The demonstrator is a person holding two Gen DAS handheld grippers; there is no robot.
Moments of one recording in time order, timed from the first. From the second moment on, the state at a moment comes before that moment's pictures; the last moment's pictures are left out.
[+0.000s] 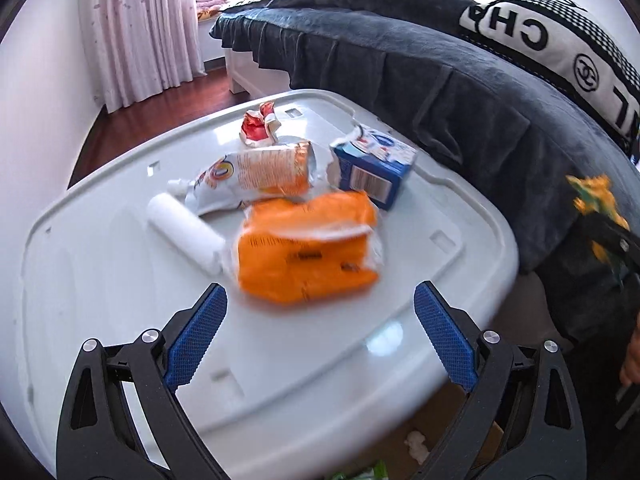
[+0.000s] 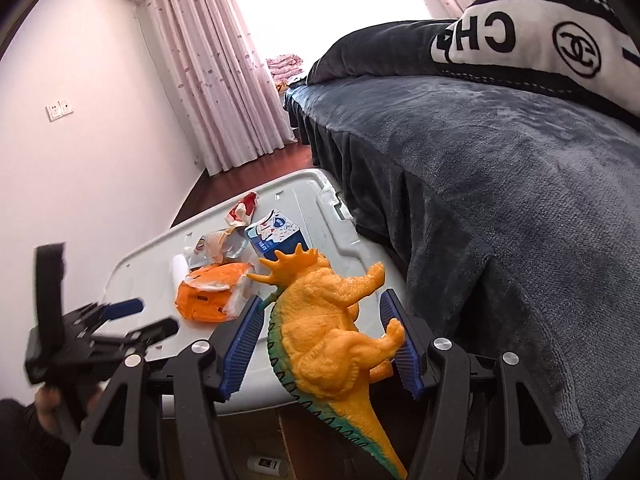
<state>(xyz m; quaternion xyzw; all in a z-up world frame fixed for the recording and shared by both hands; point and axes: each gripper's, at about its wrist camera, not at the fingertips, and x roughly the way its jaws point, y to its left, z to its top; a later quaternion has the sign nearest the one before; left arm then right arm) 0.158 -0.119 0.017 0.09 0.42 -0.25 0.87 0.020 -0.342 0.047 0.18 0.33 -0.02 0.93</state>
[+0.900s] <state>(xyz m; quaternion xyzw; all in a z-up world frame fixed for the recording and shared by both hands) 0.215 -0.158 -0.029 0.12 0.43 -0.26 0.86 0.041 -0.335 0.036 0.19 0.35 0.00 0.92</state>
